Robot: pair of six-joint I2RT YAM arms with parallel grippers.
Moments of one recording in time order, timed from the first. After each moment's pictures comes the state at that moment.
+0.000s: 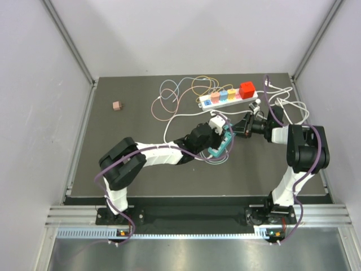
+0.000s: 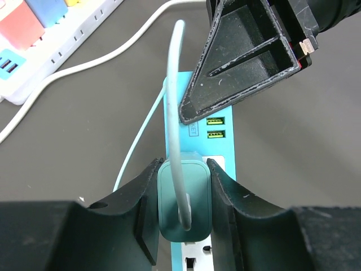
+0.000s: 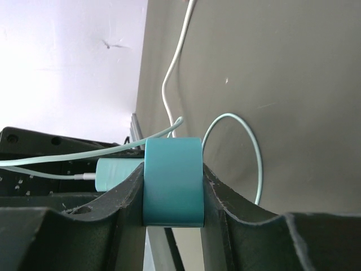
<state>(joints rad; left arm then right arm) -0.97 1.86 1.11 0.44 -0.14 -0.12 -0.09 1.83 0.81 0.40 -1.21 0.65</state>
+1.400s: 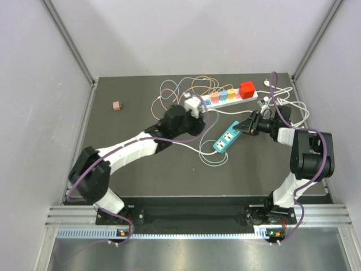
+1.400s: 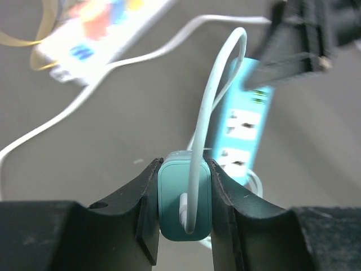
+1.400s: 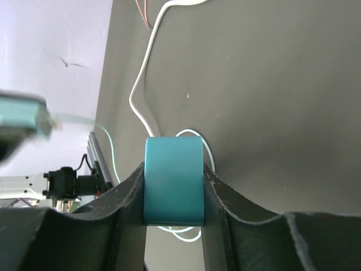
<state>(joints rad) -0.80 1.60 1.11 0.14 0.06 -0.17 -0.14 1.72 0.81 0.25 -1.08 0.45</state>
